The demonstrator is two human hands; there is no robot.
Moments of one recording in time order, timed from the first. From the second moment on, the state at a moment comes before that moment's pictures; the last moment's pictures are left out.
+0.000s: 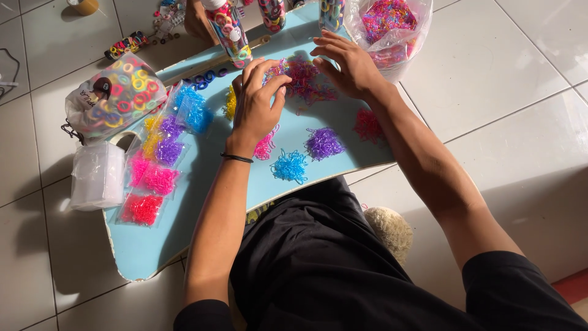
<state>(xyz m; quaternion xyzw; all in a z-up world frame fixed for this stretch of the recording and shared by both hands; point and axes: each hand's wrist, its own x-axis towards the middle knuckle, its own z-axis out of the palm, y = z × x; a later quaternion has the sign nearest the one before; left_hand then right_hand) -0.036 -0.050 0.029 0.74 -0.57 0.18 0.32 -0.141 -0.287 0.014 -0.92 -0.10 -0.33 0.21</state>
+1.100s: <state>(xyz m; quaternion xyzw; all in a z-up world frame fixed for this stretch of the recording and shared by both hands) -0.032 -0.048 0.020 0.75 -0.57 0.16 0.30 -0.128 -0.293 -0.008 -0.96 -0.04 -0.23 0.18</state>
